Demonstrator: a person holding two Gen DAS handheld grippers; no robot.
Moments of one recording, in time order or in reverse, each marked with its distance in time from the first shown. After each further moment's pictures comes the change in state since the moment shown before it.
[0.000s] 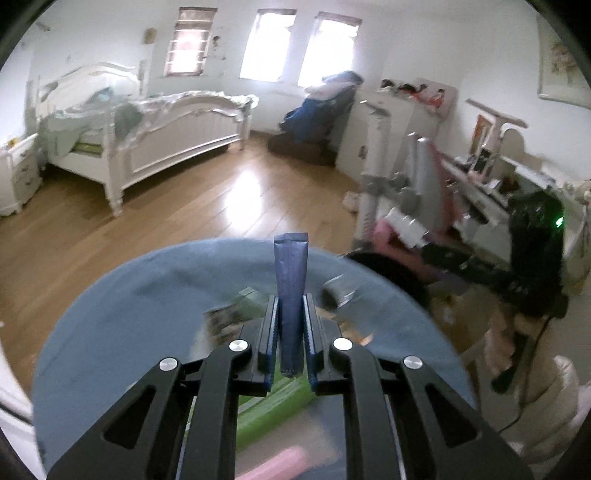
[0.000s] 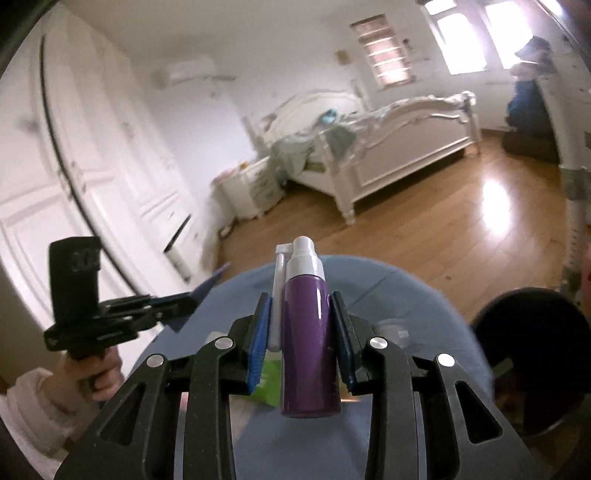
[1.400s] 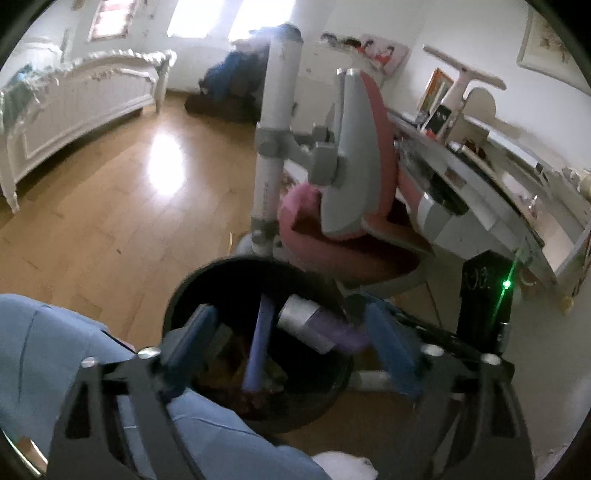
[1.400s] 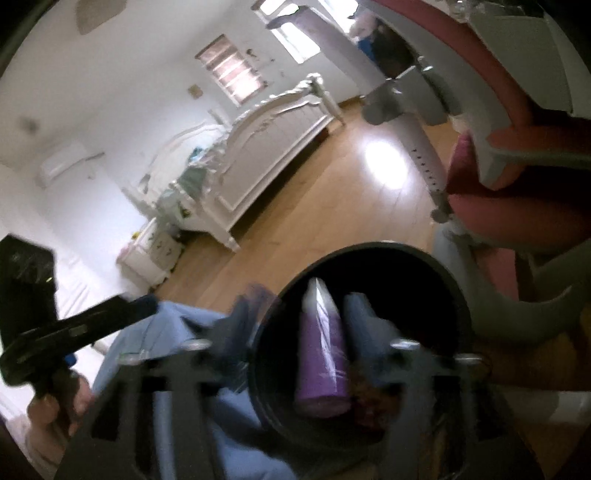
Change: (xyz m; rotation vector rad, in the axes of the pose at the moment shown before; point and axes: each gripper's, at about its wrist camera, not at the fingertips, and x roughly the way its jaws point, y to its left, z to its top) left arm 0.220 -0.171 0.053 0.044 0.157 -0.257; right arm -0.056 -0.263 -0.057 0.419 -0.093 -0.310
